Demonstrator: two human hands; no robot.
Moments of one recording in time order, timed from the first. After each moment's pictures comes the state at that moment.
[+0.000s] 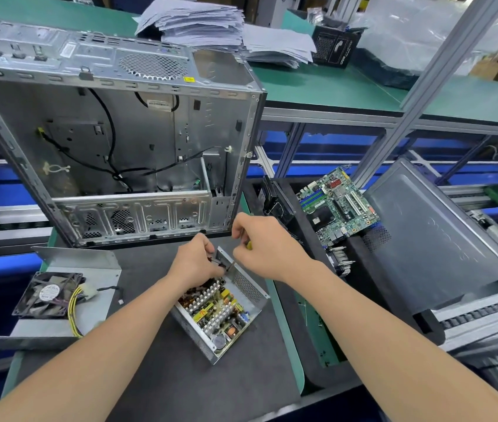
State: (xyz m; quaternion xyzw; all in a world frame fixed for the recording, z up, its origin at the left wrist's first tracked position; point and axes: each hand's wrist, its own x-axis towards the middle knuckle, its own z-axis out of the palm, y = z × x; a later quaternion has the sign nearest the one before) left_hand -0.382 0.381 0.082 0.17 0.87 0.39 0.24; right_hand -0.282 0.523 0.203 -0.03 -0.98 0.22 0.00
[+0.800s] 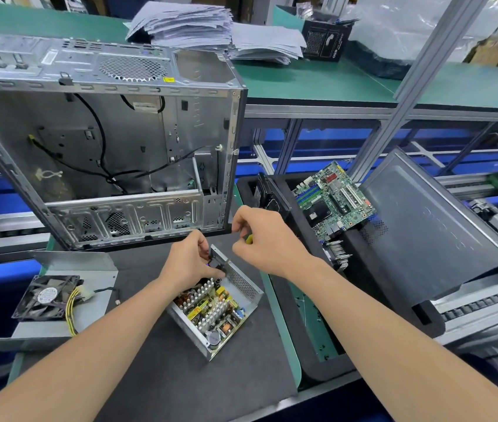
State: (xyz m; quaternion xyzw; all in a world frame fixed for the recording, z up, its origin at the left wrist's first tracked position) left_hand -0.374 0.375 0.086 0.20 0.87 0.41 0.20; right_hand -0.269 0.537 0.206 -0.05 -0.95 0.29 0.05
